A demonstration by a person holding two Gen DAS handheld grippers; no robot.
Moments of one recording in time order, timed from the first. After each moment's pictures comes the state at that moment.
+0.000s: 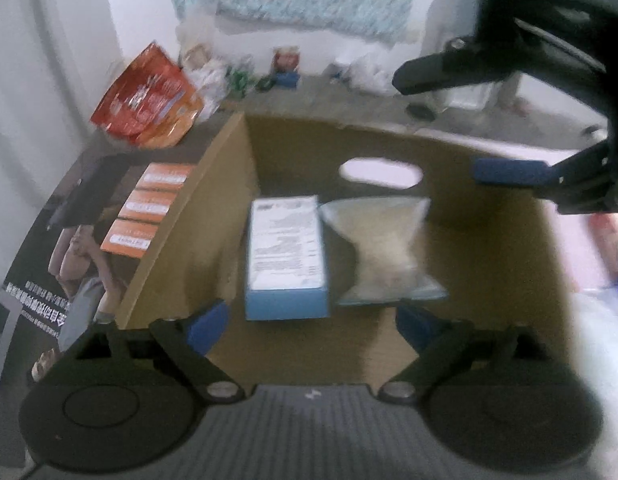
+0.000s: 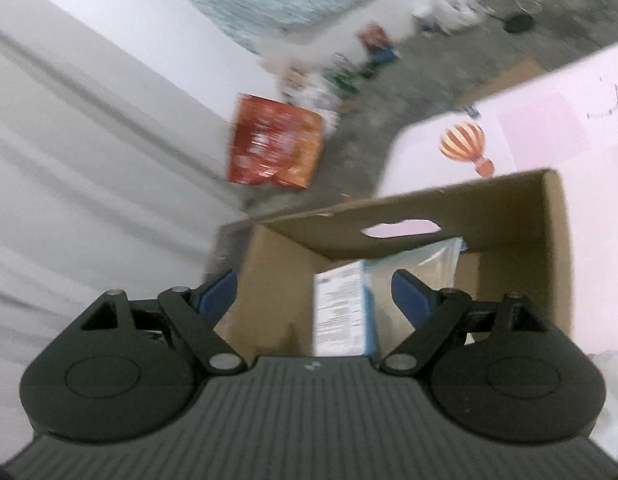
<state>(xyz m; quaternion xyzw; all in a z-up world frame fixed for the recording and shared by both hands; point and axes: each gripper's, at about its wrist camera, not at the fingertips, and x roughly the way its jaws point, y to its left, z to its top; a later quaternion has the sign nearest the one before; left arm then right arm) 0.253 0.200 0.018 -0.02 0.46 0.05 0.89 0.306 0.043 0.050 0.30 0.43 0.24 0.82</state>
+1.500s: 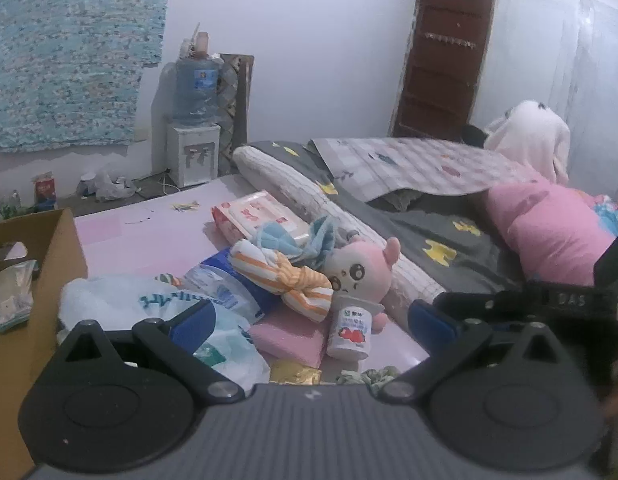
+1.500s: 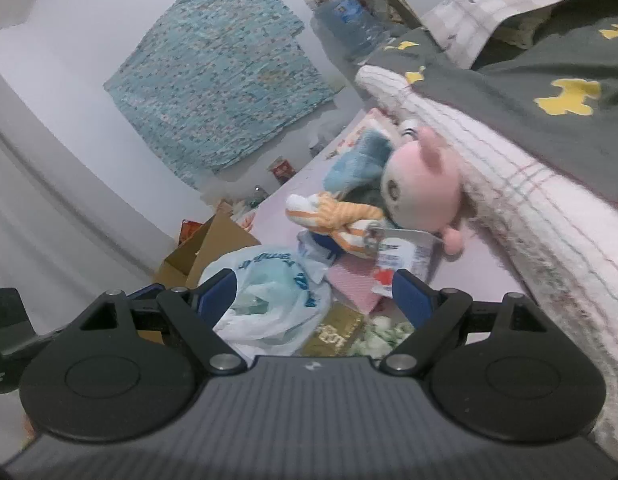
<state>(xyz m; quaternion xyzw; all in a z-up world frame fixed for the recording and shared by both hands) 0.066 -0.097 0.031 0.02 0.30 -0.29 0.91 -0.064 -0.345 -0.015 0.35 0.28 0.08 0.89</state>
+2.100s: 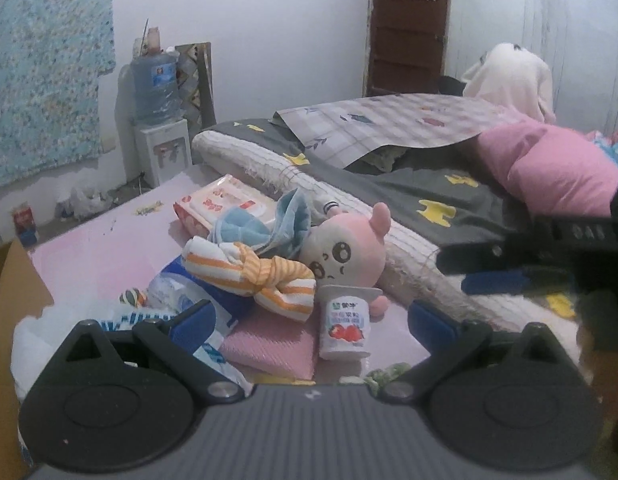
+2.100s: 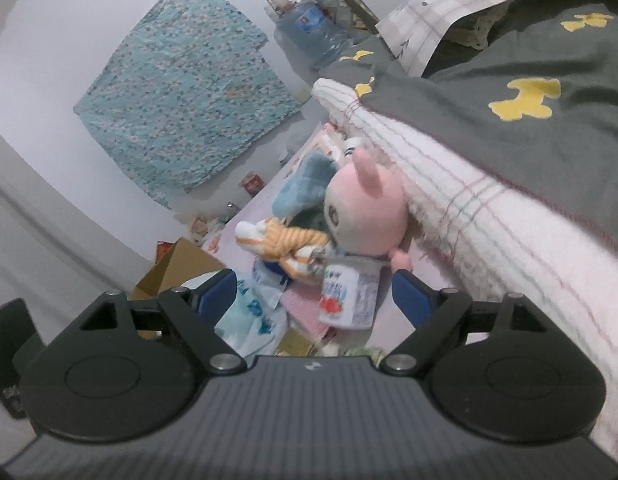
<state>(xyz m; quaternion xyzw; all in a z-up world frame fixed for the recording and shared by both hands) 0.095 -0.153 -0.002 0.11 0.31 -0.32 0.89 -0.036 -0.379 -0.033 0.36 0.28 0.03 0.89</state>
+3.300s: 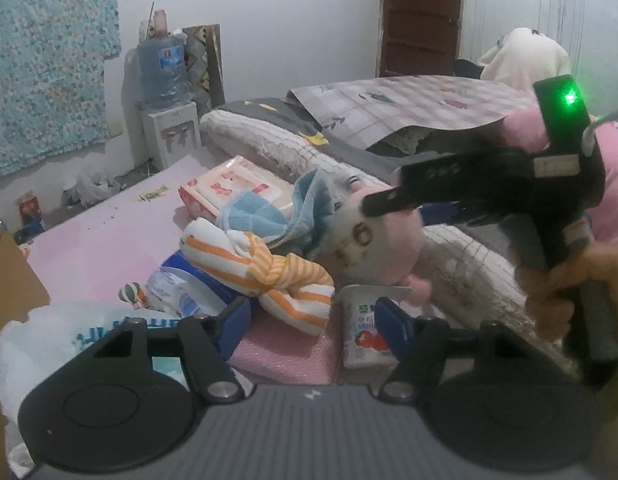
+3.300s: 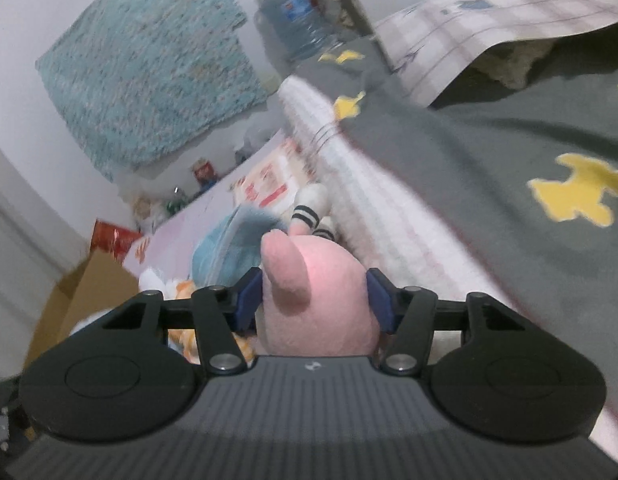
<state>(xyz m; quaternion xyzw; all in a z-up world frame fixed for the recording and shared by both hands) 0.124 -0.162 -0.020 0.11 0.33 -0.30 0.89 0.089 -0.404 -0.051 0.29 0.31 -0.02 0.91</state>
